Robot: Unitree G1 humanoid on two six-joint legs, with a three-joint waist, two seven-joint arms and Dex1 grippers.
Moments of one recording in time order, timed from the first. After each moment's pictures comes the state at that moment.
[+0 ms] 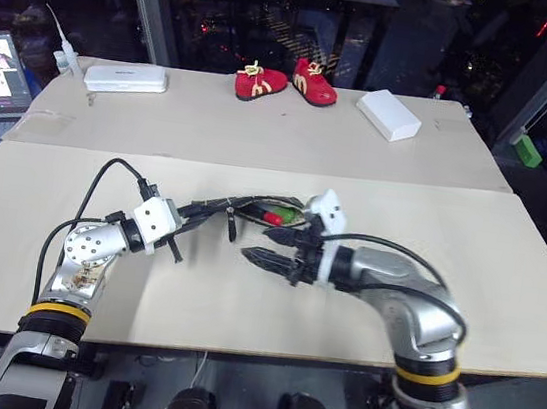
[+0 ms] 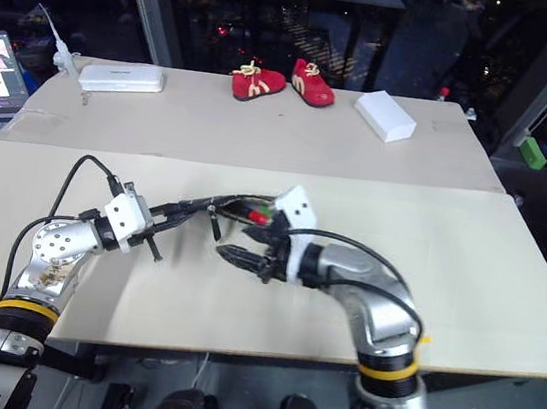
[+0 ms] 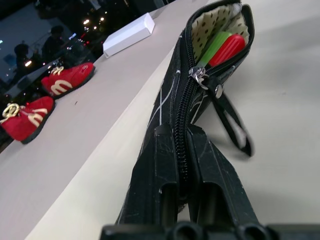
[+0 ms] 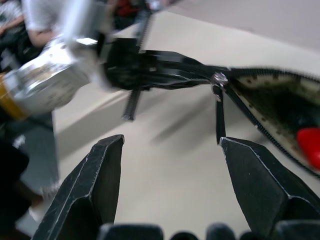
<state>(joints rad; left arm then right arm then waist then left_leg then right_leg) -0.41 0.57 0.00 0.45 -0.12 -0.50 -0.87 -0.52 -0.15 0.14 -0.31 0.30 1.02 0.68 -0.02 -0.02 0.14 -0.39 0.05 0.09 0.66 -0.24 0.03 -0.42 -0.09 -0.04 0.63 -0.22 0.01</state>
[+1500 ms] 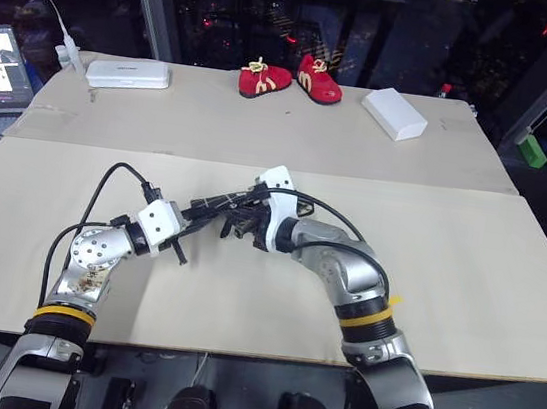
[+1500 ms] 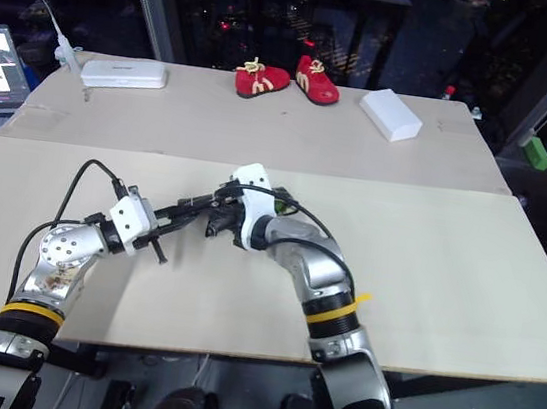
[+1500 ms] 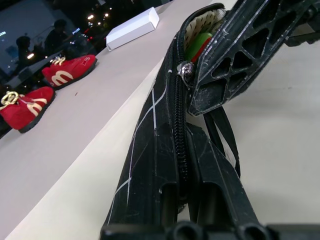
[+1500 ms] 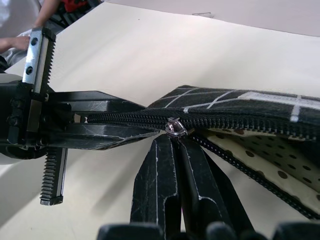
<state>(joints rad) -0.41 0.54 -0.02 0.45 -0.12 -0.49 -0.85 -0.74 -0.02 0.19 0.12 0.26 0.84 0.50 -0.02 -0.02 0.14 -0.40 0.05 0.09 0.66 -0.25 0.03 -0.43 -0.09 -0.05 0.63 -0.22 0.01</state>
